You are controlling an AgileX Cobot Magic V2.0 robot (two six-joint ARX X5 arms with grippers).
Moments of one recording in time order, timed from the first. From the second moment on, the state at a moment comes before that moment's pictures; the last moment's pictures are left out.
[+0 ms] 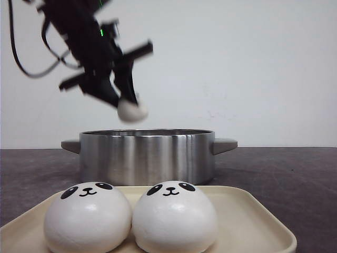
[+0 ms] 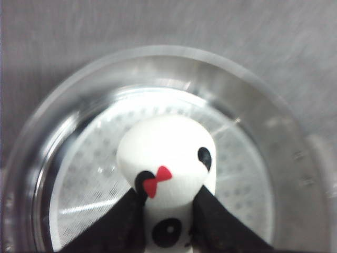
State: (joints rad) left arm -0.49 1.69 1.24 -0.30 0.05 -0.35; right arm 0.92 1.13 1.76 -0.92 0.29 0.32
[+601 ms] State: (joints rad) left arm -0.49 1.78 1.25 -0.30 0.05 -0.34; right arm 0.92 1.13 1.76 -1.01 0.30 0.32
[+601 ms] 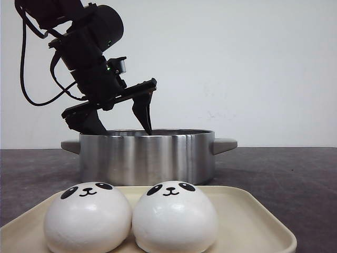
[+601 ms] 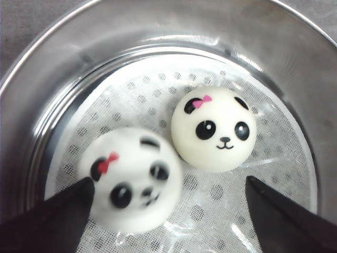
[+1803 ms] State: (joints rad) left arm -0.58 0.86 1.25 -0.71 0.06 -0.31; right arm 1.00 1.52 1.00 -0.72 -0.06 0.64
